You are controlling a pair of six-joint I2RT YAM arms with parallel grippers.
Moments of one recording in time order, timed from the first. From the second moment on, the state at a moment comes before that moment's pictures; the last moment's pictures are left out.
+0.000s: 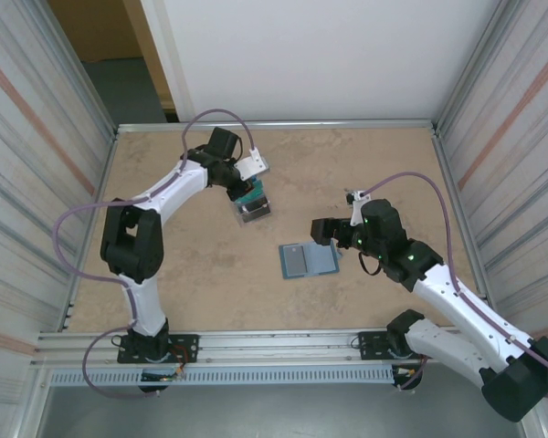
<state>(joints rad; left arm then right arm) -0.40 1.90 1.55 -0.67 0.26 0.69 0.59 0.87 0.72 -0.41 -0.05 0.51</state>
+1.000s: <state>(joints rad) -0.40 2.01 1.66 -0.75 0.20 0.71 0.59 0.80 0.72 -0.43 0.00 0.52</state>
